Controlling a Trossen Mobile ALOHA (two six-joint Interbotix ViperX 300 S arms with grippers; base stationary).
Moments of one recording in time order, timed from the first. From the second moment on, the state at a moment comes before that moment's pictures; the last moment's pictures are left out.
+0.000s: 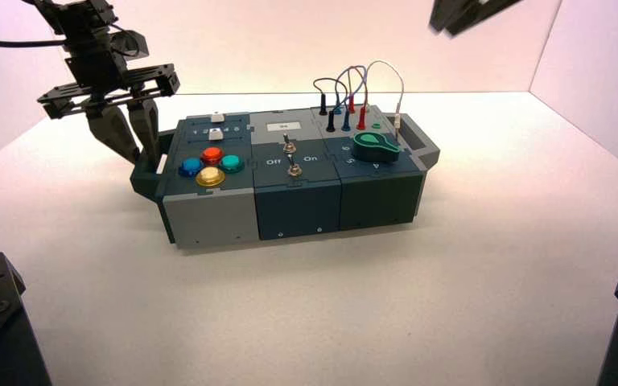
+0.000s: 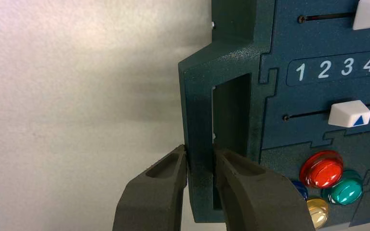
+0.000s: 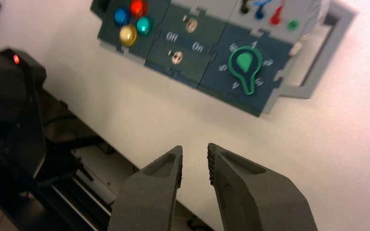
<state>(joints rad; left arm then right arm) -0.12 0.11 0.77 -0.27 0.71 -0.01 0.58 -0.57 0.79 0.32 0.98 -0.09</state>
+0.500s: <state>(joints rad) -0.12 0.14 0.75 -0.28 0.71 0.02 0.74 -0.32 0.71 0.36 0.90 -0.09</state>
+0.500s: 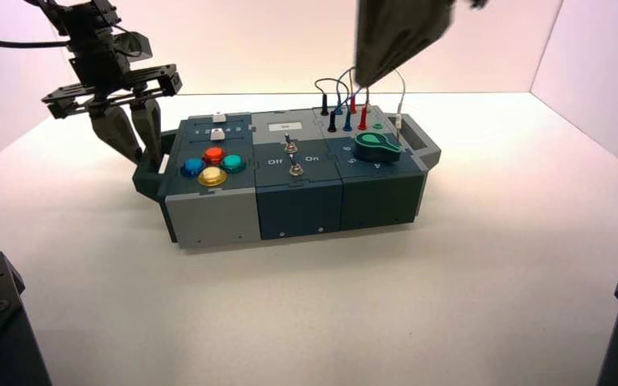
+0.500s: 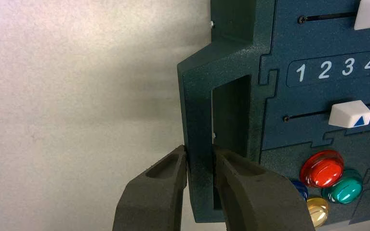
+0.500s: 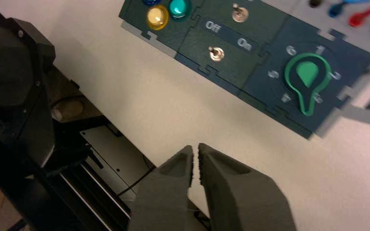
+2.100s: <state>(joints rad) -0.12 0.17 0.73 -0.28 0.73 0.04 0.83 0.18 0.49 0.38 0.74 -0.09</state>
